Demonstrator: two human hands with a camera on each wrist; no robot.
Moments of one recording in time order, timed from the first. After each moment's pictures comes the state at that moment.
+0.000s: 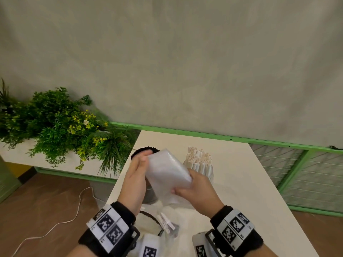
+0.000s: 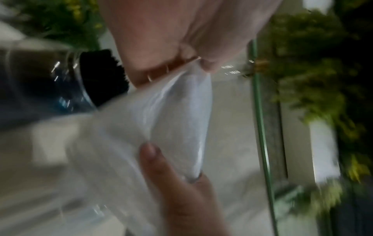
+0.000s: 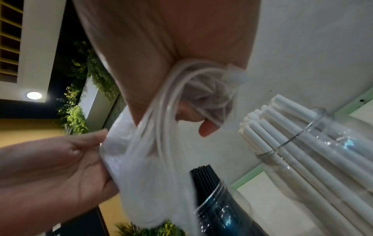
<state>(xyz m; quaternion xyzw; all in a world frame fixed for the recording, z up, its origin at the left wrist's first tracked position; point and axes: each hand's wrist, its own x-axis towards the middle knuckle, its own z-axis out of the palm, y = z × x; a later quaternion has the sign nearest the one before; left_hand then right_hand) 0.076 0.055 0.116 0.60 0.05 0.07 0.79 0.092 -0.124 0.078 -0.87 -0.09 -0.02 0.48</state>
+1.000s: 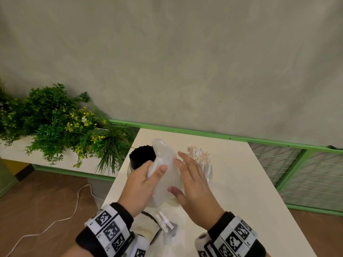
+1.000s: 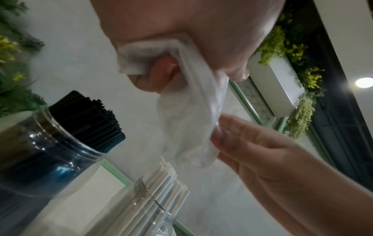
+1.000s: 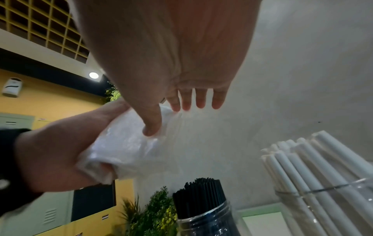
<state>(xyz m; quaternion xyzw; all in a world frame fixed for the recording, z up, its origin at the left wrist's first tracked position) 0.082 0.062 0.096 0.80 -0.10 0.08 0.59 0.078 -0.114 0.084 -0.91 -0.25 -0.20 0.26</state>
